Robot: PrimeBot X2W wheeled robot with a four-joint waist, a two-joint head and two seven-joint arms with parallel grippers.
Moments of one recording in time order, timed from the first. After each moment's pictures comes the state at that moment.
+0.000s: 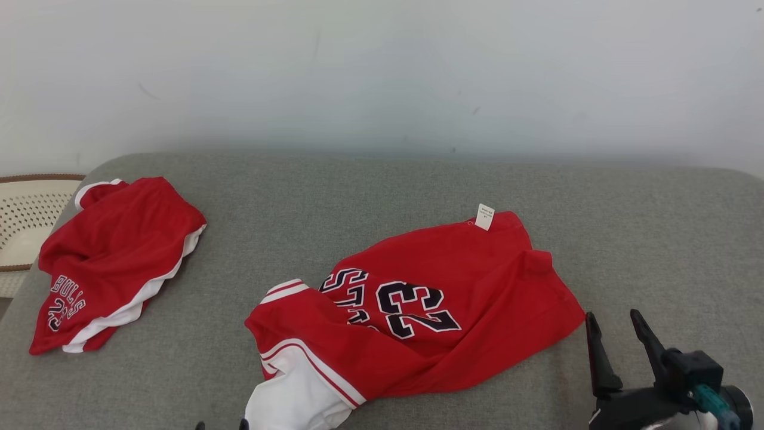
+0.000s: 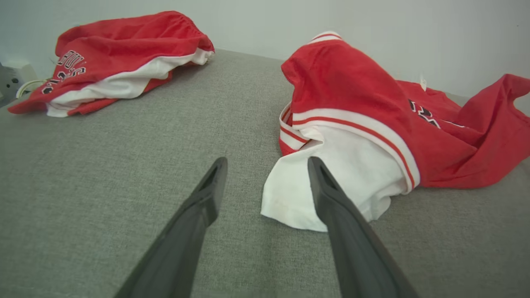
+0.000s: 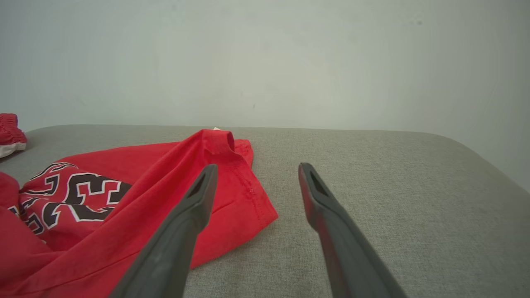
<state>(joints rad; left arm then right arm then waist) 0.07 0.05 -0.07 0.16 -0.15 0.03 -0.26 -0.10 -0.17 0.12 0.27 0.12 0.13 -0.25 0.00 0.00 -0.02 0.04</state>
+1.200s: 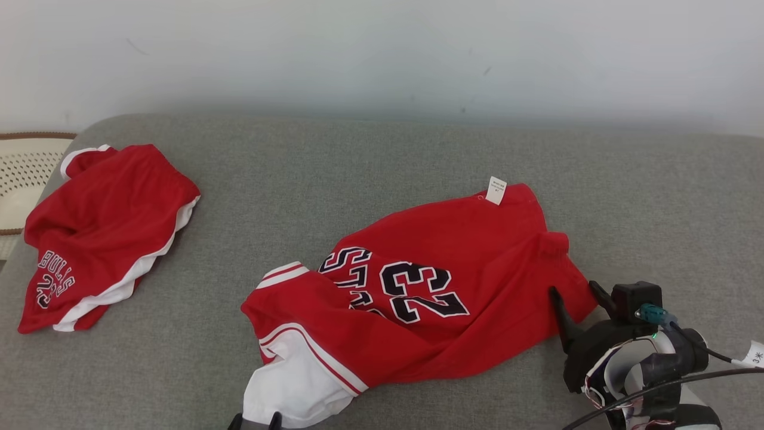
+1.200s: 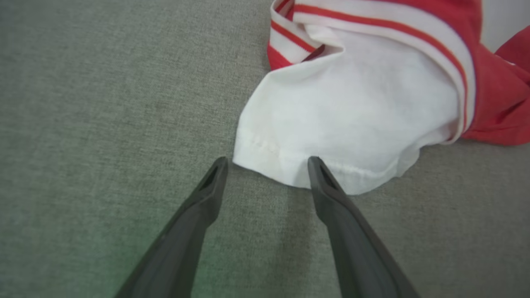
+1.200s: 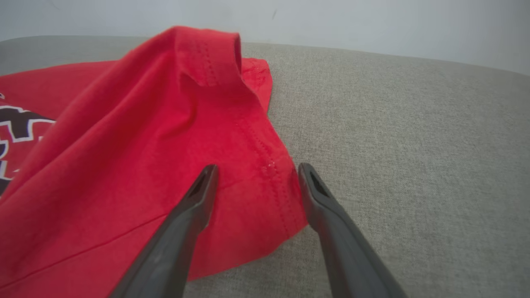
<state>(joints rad) -0.16 0.05 -0.20 0.55 -0.29 -0.04 -0.26 -0.57 -0.25 0.43 0.95 0.30 0.13 -0.26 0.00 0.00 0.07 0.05</state>
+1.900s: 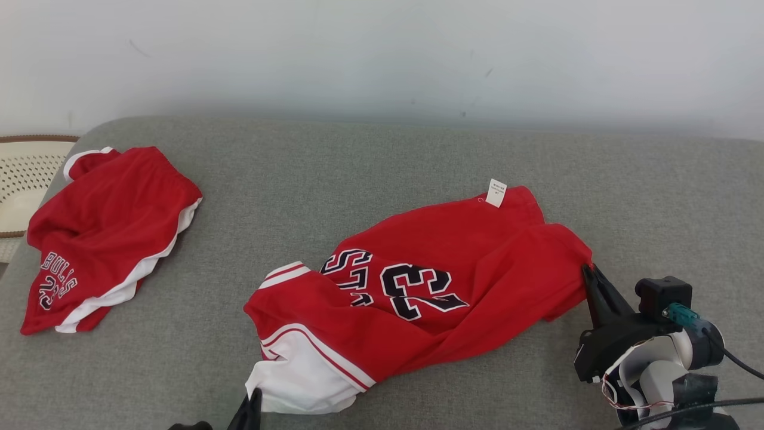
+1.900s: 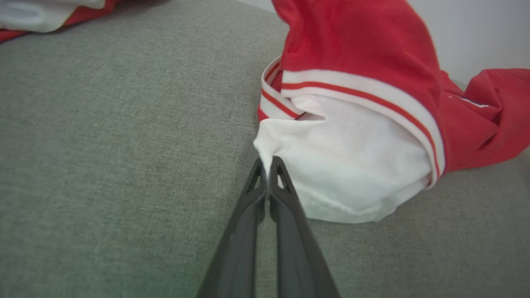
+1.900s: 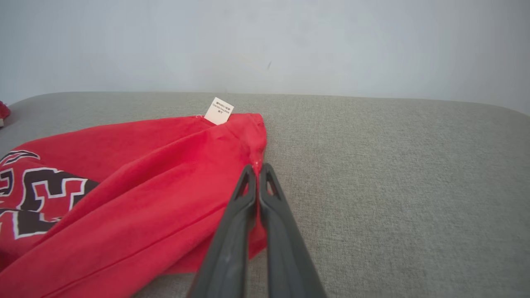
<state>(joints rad) -0.16 0.05 -0.19 0.47 -0.32 -0.03 -0.26 -0.49 -0.27 0.36 0.75 0.31 0.13 -0.26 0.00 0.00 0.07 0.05</state>
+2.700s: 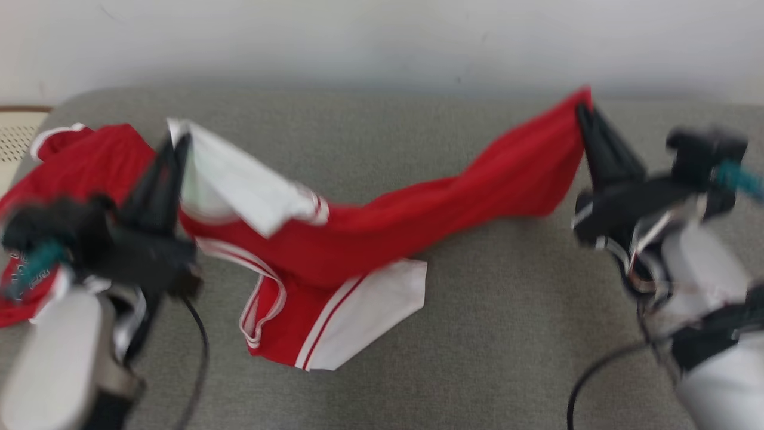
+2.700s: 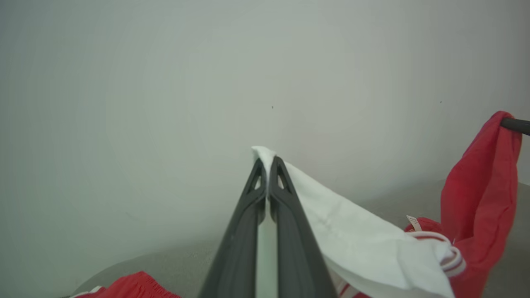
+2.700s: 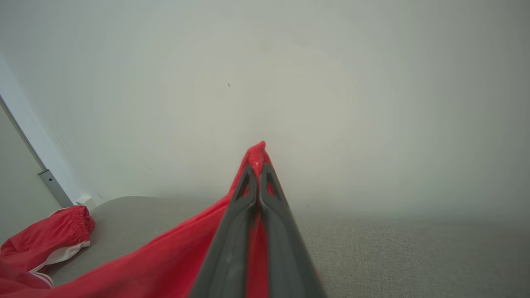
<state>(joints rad) -0.52 0.24 -0.13 0.06 -0.22 -0.11 -0.15 -0.63 -0.32 0.41 0.35 0.51 0.13 -0.13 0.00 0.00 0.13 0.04</state>
